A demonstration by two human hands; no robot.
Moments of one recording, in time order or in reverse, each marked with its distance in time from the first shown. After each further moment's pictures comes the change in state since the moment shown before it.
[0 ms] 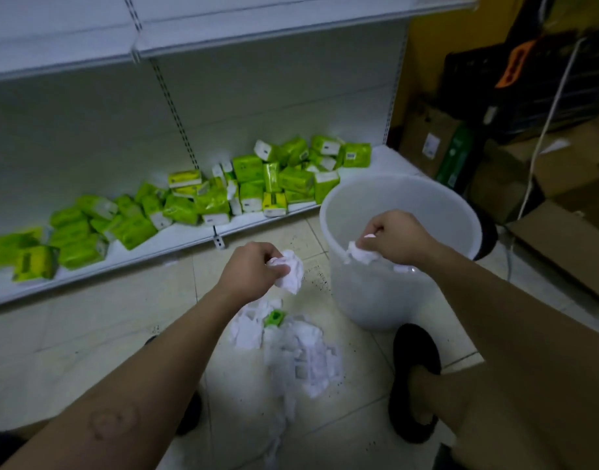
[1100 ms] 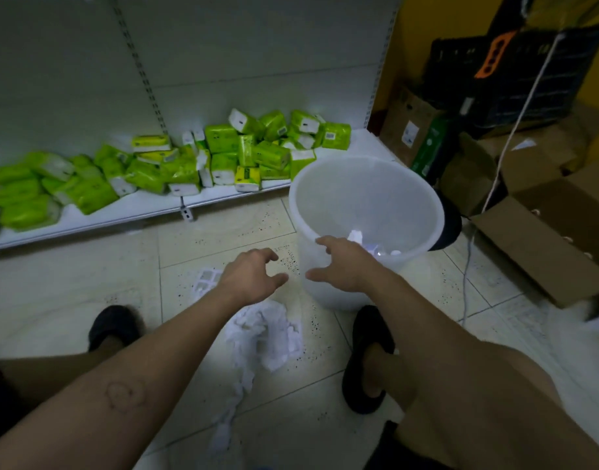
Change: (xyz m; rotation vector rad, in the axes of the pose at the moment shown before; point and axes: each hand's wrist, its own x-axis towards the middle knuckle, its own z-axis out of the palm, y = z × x) left_hand -0.004 0.003 0.085 0.219 -0.146 -0.036; right_hand -0.040 0.017 0.045 -0.090 -0.273 0.056
